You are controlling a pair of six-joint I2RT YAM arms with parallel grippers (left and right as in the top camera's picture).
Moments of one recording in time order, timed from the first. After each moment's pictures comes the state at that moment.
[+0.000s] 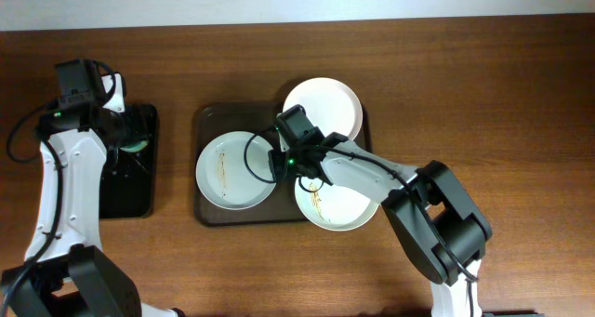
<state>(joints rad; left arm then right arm) 0.24 1.66 1.39 -0.83 0.00 0.02 0.65 2.06 1.31 -0.31 -0.22 0.46</state>
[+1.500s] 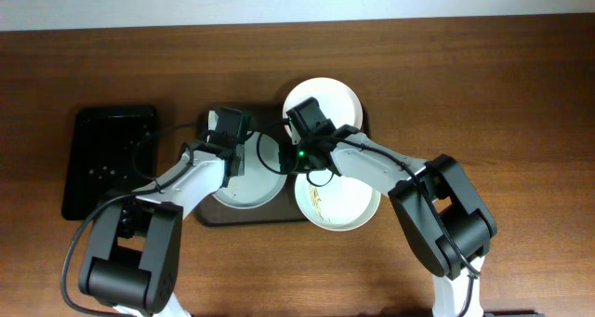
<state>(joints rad) -0.29 1.82 1.00 -0.37 -0.41 -0.23 0.58 2.07 1.31 -0.34 -0.30 0.51</state>
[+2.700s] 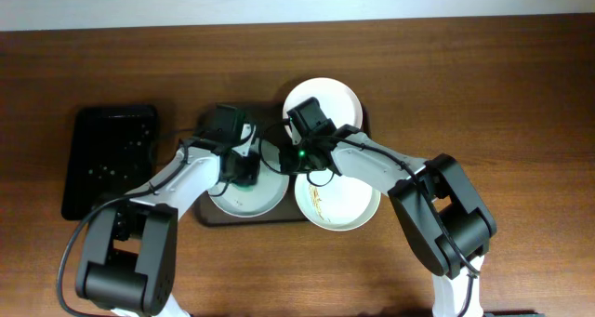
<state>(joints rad) -0.27 1.81 1.03 -0.52 0.10 -0.07 0.58 2.07 1.31 -0.34 -0.32 0.50</state>
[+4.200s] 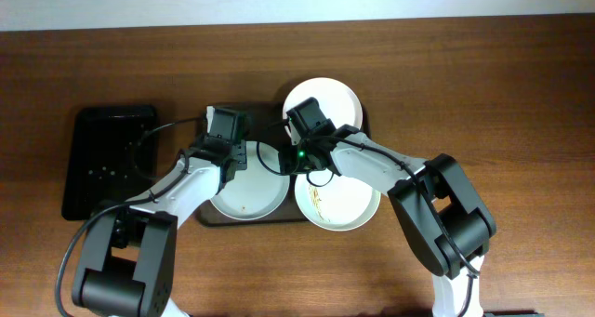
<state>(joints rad) -0.28 1.78 0.95 -0.24 -0.31 -0.22 0.58 2.07 1.31 -0.34 -0.32 0.49</state>
